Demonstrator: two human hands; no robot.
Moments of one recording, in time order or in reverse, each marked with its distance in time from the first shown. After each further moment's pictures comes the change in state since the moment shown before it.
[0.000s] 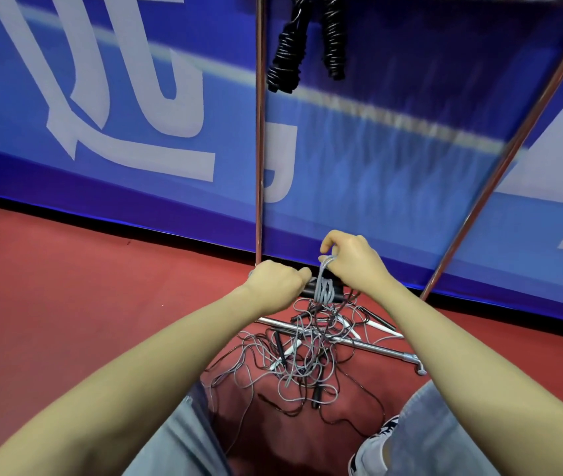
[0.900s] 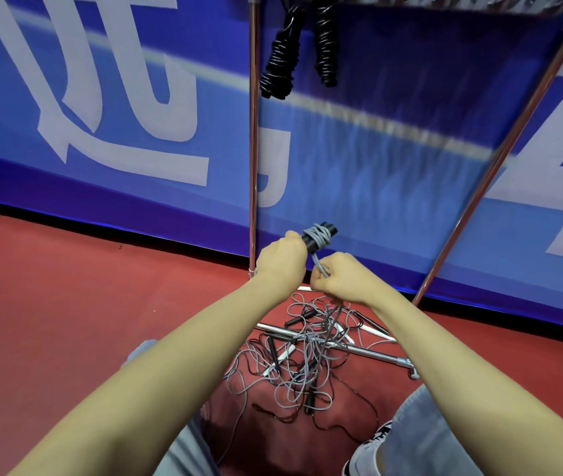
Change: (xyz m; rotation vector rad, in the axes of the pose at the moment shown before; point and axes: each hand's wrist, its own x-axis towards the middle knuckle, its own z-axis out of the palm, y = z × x) left_hand 0.029 0.010 -0.036 -0.478 0.147 -0.533; right_hand -0.011 -0.003 -0.007 0.184 -0.252 0.022
